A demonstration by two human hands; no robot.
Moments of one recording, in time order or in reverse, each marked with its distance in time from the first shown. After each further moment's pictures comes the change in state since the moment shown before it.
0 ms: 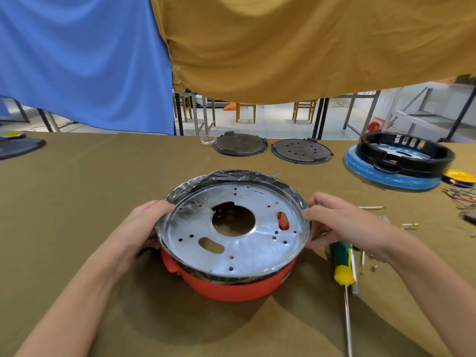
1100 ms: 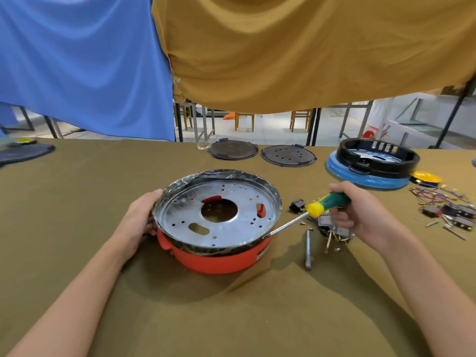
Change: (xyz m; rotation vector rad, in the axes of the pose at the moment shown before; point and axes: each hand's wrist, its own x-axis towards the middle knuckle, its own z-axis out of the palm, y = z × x) left_hand -0.016 -0.008 0.003 -0.035 0.005 0.178; right_hand -0.021 0.048 -0.054 0.536 0.317 -0.051
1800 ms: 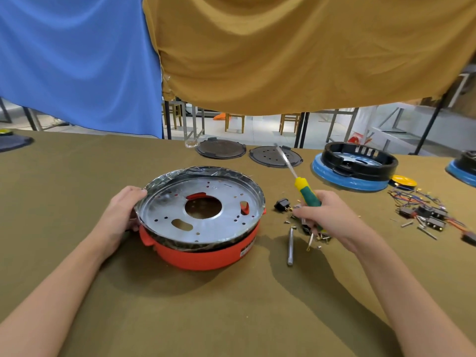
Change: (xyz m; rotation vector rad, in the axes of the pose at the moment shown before) left_hand 0.009 -0.016 -0.002 -0.040 0.113 0.090; right_hand -0.014 0.001 0.014 -0.582 -0.052 -0.113
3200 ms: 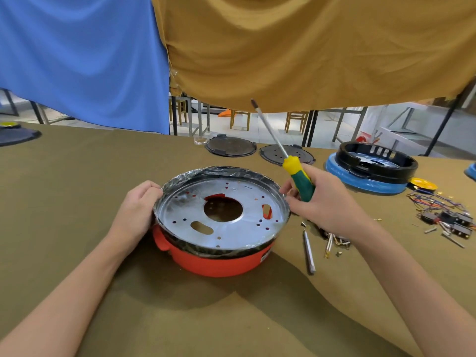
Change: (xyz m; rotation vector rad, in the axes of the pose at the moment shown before) left_hand 0.010 -0.004 0.007 0.087 0.032 0.176; right_hand 0.002 -0.050 0.032 -0.314 0.076 -0.545
